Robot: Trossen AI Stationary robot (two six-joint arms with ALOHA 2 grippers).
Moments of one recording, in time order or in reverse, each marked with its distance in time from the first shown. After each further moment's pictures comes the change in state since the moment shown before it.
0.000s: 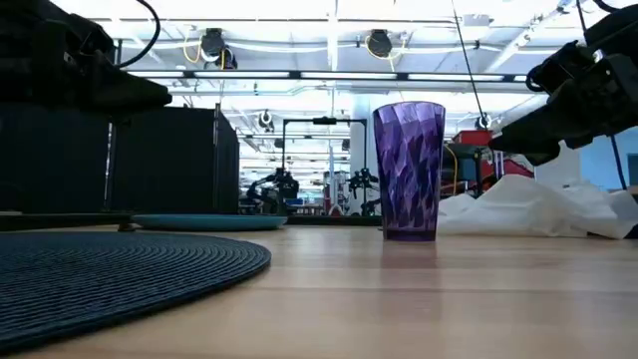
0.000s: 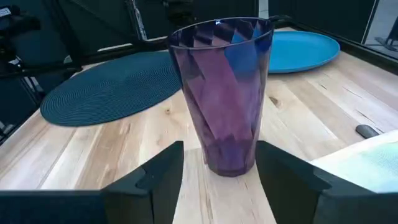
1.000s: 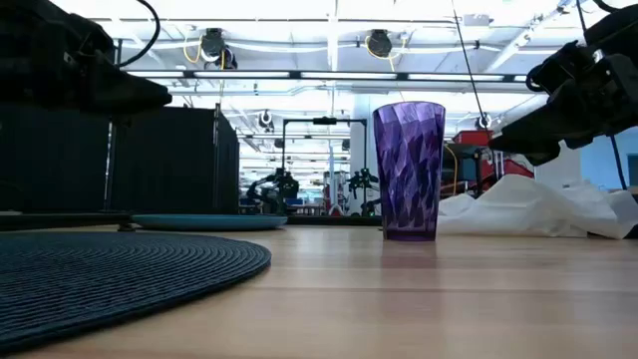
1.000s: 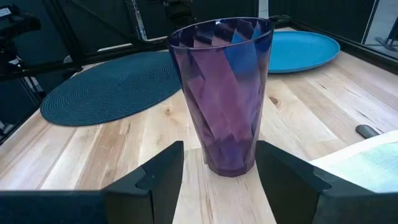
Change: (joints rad) left arm 0.000 0.000 0.000 0.001 0.000 0.069; right arm 0.000 0.000 0.000 0.000 0.000 0.000
